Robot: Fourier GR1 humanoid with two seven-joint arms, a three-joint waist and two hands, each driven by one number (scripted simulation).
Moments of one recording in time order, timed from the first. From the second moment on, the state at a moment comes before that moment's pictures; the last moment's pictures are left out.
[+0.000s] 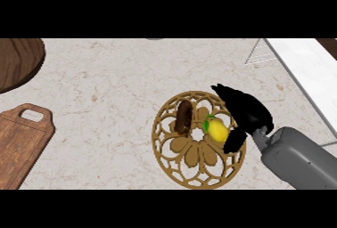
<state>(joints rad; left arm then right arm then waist) 0.64 0.36 0.18 -1.63 0.14 -0.01 0.44 -0.60 -0.57 0.73 -1.49 0.25 0.10 0.70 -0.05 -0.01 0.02</state>
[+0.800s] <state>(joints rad) 0.62 0.31 0.22 -1.65 0.11 -0.05 0.45 -0.58 -0.47 0.78 -1.40 0.36 -0.01 0.66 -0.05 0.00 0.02</state>
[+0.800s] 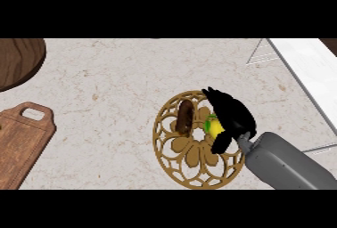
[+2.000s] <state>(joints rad) 0.71 0.23 0.32 -1.69 0.09 -0.11 0.47 -0.60 -0.40 0.57 -1.24 0.38 -0.22 0.77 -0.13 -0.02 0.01</state>
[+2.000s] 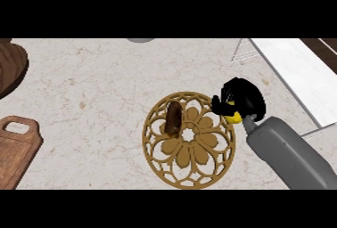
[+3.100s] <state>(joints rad) 0.67 0.18 0.36 -1.71 0.04 -0.18 0.47 -1.11 -0.54 0.27 -0.89 0.83 -0.37 1.16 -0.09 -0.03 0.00</state>
